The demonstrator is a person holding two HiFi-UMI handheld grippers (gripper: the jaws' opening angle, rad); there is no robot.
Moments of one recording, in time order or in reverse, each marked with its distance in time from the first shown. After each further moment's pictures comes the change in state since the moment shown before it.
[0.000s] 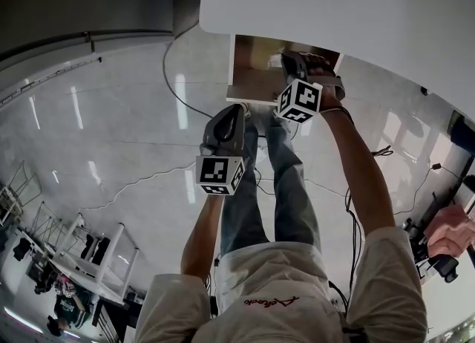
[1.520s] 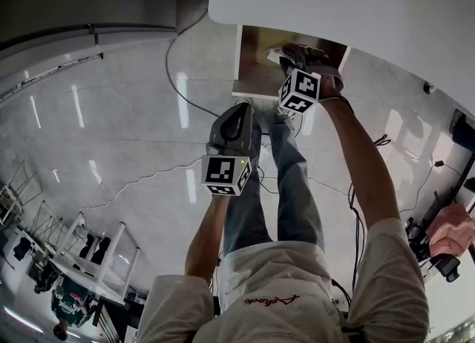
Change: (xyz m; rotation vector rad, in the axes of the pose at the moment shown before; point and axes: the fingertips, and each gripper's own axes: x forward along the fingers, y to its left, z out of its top) left arm -0.009 -0.007 -0.007 -0.024 -0.014 -0.016; right arm 0.029 0.028 0.000 0.002 0.009 0.087
